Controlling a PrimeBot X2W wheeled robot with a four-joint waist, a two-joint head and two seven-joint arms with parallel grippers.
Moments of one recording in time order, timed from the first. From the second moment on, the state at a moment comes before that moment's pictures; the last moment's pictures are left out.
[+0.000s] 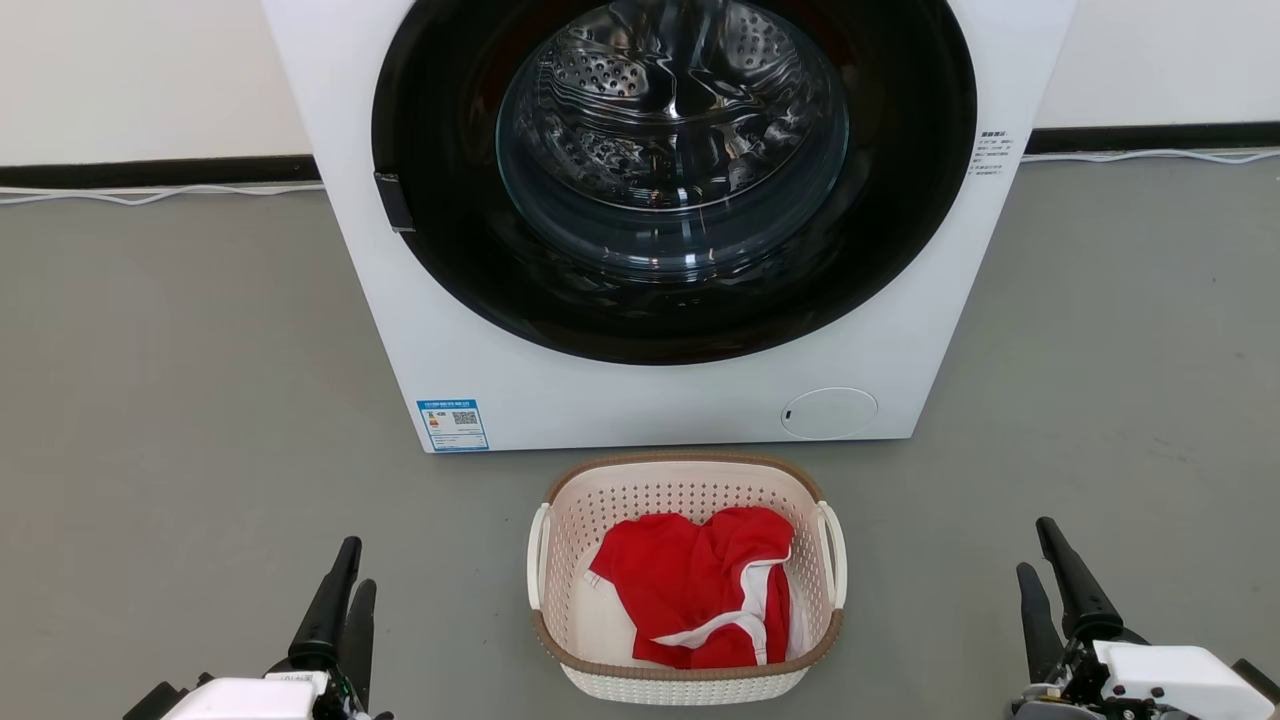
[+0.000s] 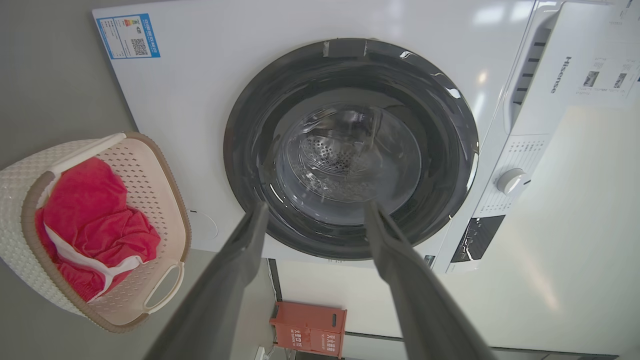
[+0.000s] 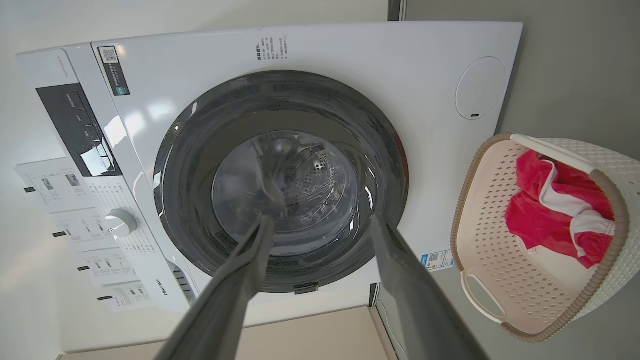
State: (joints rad) left arm -0.01 0.03 0.07 0.31 -1.61 -0.12 0.09; right arm -0.02 -0.03 -0.13 0.30 1.60 0.12 0.10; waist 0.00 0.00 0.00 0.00
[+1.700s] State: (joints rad) left arm -0.01 0.03 0.05 0.30 -1.03 -0.12 -0.06; right arm -0.03 -0.06 -0.09 0.26 0.84 0.12 -0.05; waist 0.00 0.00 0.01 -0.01
